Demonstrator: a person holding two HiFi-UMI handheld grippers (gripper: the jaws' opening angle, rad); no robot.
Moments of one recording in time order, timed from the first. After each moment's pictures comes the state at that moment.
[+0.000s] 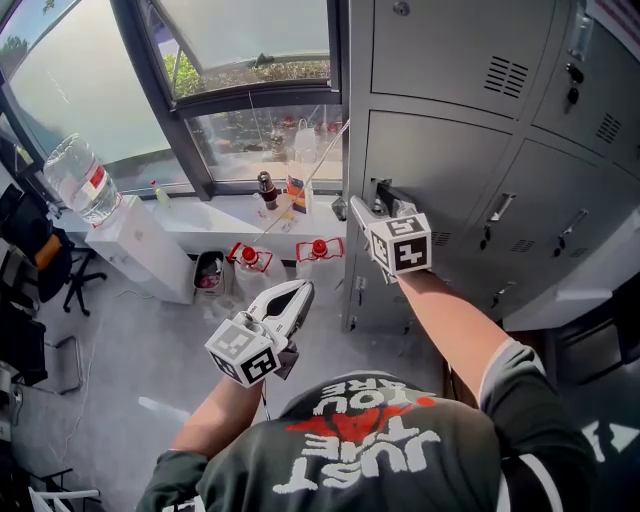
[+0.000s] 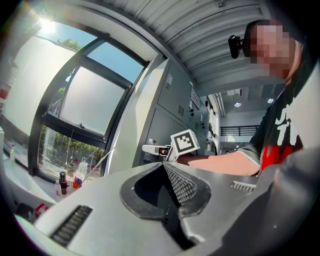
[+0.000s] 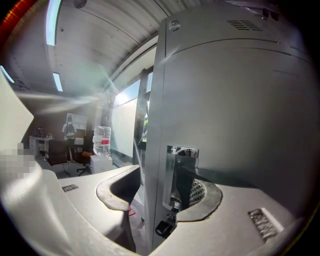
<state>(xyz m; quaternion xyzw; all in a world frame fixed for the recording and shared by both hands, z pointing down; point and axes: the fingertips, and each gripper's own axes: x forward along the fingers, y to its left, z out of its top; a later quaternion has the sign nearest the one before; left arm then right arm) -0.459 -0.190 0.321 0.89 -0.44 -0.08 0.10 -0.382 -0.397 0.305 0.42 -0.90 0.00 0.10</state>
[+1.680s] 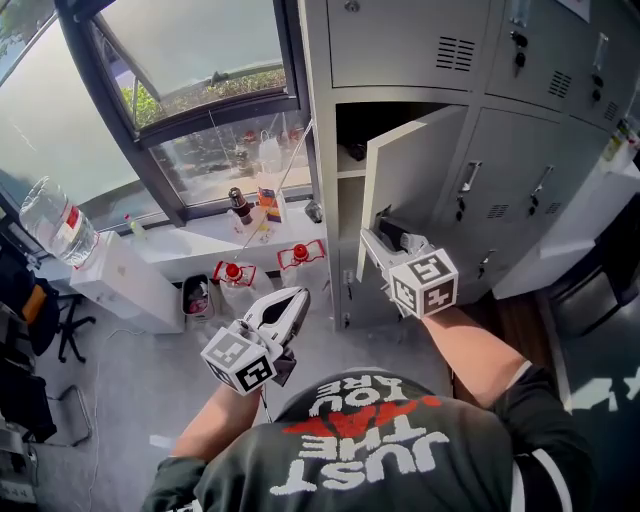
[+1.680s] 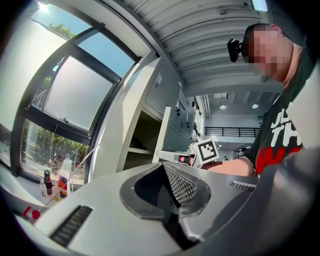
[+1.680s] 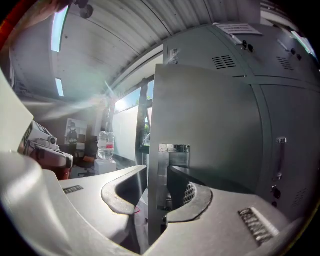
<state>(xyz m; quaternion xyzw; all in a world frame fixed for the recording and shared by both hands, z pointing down) -0.454 -0.165 0.318 0.93 -0.35 -0.07 0.10 -0.329 -0.286 0.305 0.43 -0.90 0.00 0.07</state>
